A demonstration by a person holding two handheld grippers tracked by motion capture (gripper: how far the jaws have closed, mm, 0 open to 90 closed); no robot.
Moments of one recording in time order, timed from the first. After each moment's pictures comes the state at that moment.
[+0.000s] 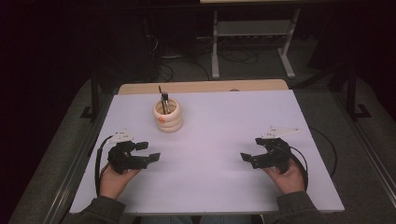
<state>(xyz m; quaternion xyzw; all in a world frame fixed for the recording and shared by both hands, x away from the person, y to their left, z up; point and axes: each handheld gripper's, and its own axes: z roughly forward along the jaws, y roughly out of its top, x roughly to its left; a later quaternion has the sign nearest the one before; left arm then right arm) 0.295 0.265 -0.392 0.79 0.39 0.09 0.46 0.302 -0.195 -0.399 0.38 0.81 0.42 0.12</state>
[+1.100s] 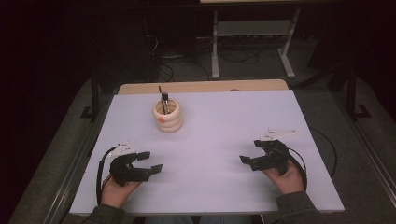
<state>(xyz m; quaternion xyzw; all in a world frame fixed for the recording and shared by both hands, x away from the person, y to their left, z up) 0.272 0.259 -0.407 0.80 0.37 0.09 0.46 0.303 -0.193 -0.409 0.37 0.82 0.41 0.11</state>
